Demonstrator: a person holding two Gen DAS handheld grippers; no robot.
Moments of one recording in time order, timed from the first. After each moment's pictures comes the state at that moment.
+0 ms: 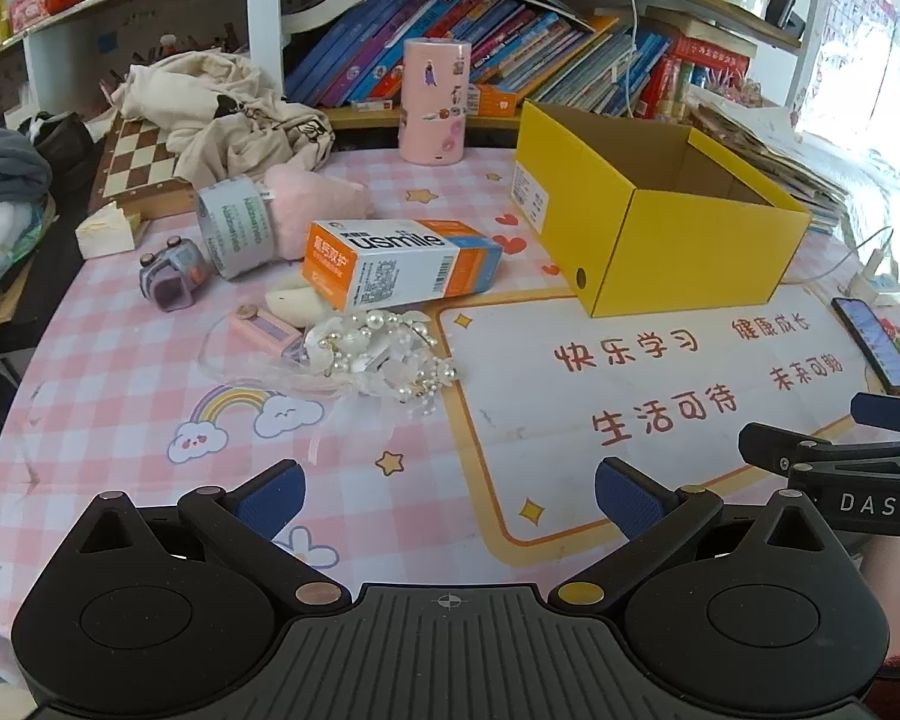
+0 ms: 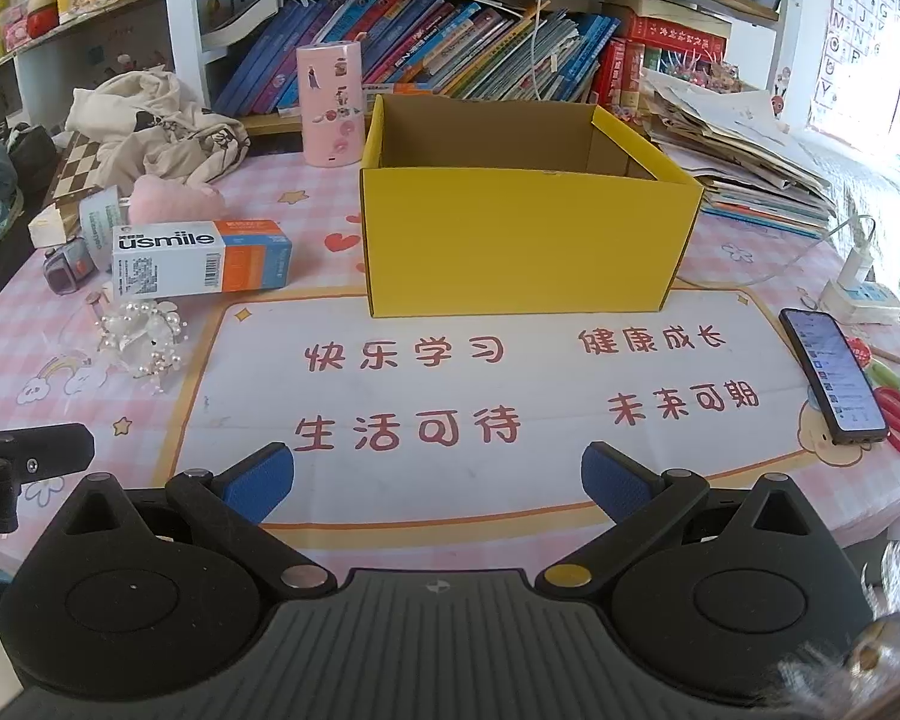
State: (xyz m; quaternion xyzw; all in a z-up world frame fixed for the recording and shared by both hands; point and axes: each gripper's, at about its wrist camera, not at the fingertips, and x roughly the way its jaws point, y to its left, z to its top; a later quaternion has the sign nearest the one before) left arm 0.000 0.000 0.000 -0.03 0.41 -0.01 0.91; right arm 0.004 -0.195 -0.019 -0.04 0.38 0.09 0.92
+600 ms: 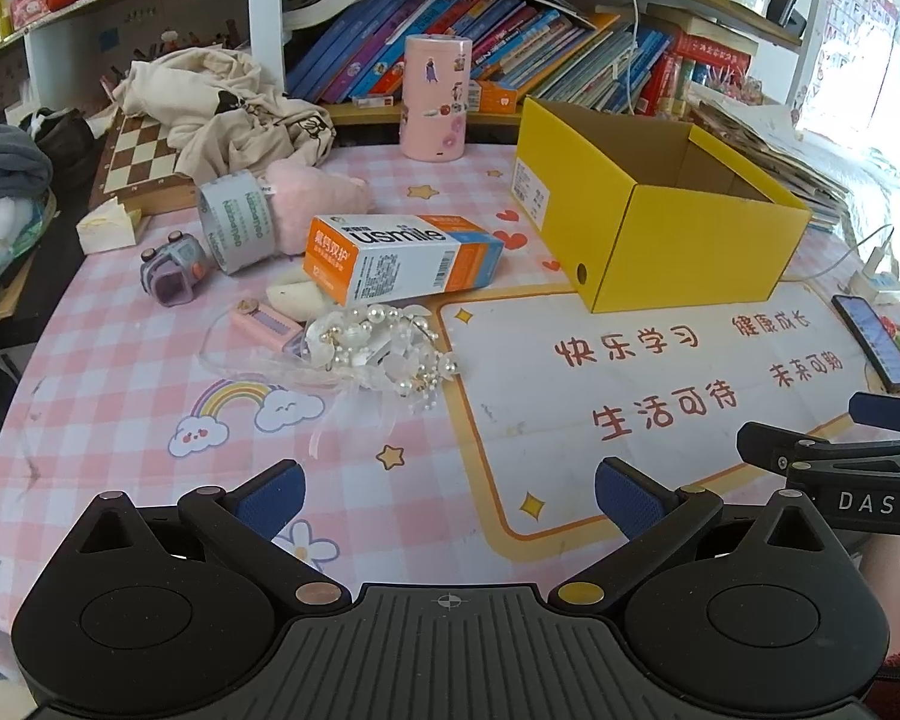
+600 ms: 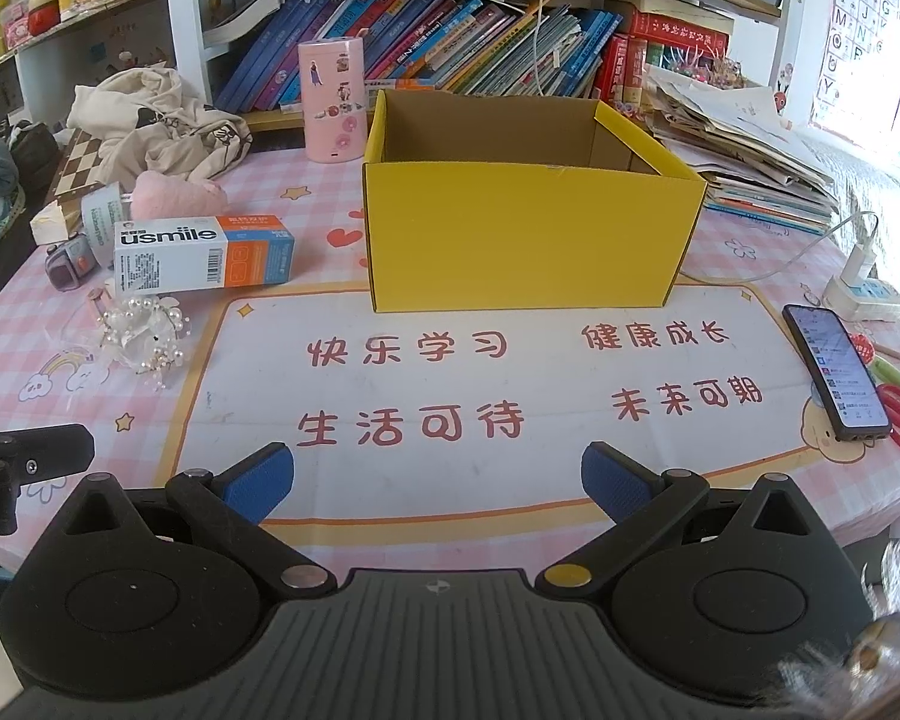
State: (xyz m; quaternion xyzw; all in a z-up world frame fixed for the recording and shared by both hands) left arm -0.002 0.003 -0.004 -0.03 0.41 -0.02 0.91; right arm 0.004 -0.195 -0.020 -0.04 0.38 0.09 0.92
